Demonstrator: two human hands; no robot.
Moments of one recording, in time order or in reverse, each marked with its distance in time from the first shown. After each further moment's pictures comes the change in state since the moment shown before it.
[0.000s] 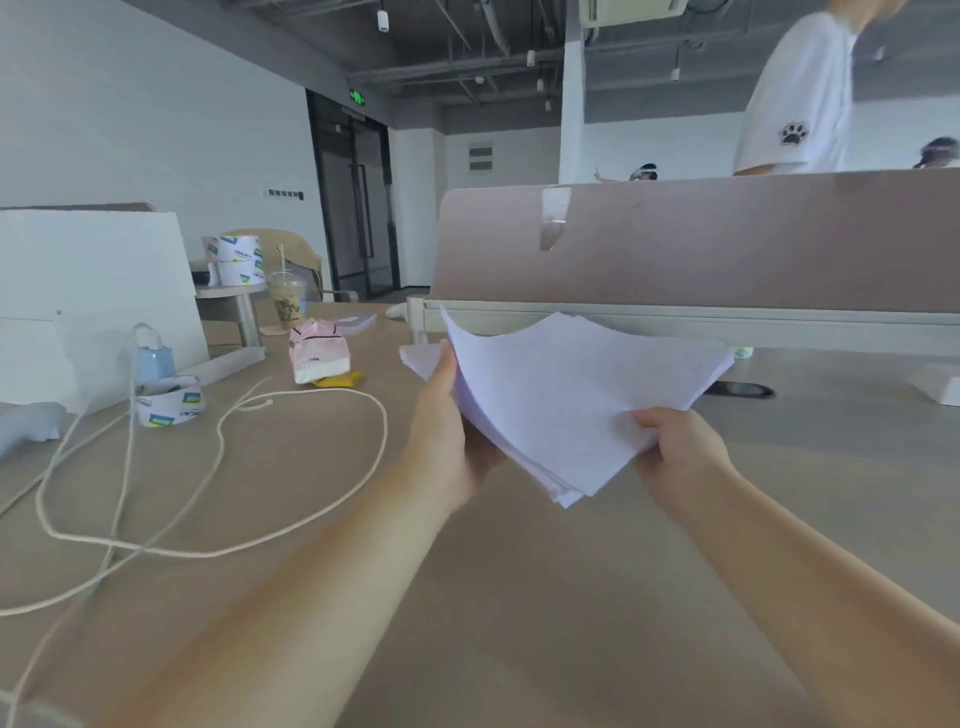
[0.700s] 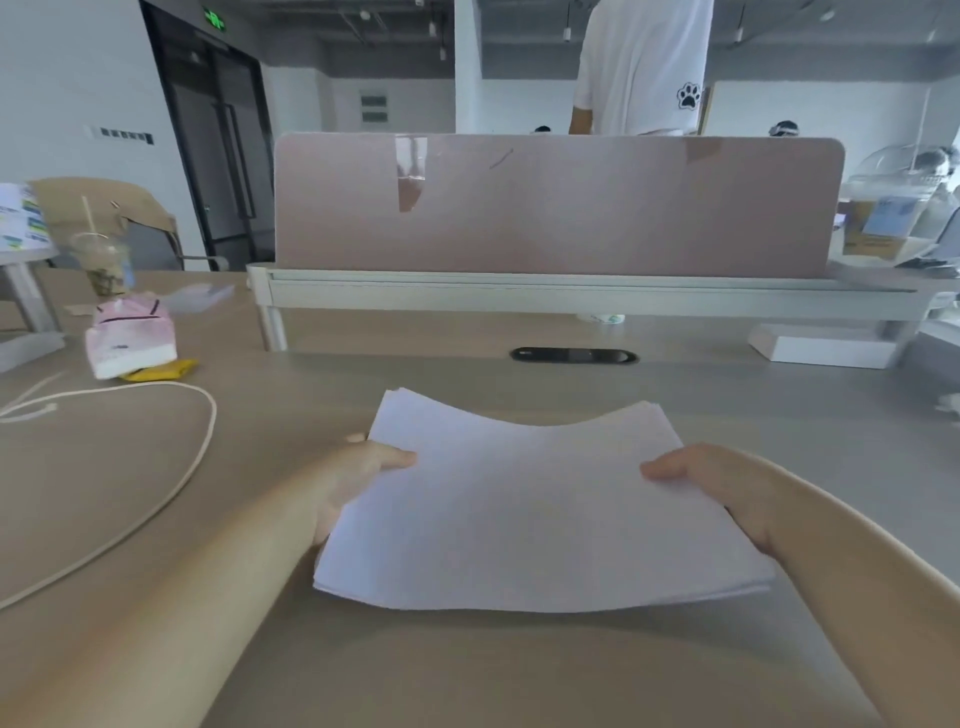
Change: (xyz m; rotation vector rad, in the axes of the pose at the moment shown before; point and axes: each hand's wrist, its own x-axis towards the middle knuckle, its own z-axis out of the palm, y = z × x) left_hand 0.051 -0.057 0.005 0.742 0.087 -0.469; right_hand 0.002 -0.082 -0.141 -0.732 -0.041 0.355
